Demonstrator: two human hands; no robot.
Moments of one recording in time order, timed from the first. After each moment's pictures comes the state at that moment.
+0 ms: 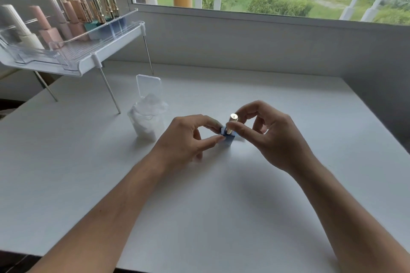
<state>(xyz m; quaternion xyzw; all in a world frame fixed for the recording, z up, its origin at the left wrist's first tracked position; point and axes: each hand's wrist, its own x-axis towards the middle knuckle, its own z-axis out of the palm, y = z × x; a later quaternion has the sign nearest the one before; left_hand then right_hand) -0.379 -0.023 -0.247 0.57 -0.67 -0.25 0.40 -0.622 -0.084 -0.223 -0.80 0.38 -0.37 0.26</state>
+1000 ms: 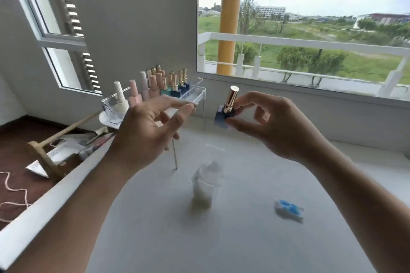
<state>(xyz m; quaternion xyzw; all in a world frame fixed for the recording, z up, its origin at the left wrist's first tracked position) -0.222 0.023 -0.088 0.61 -0.58 -0.05 0.54 -0.472 -0.122 -0.063 -0.89 0.24 -0.34 0.20</state>
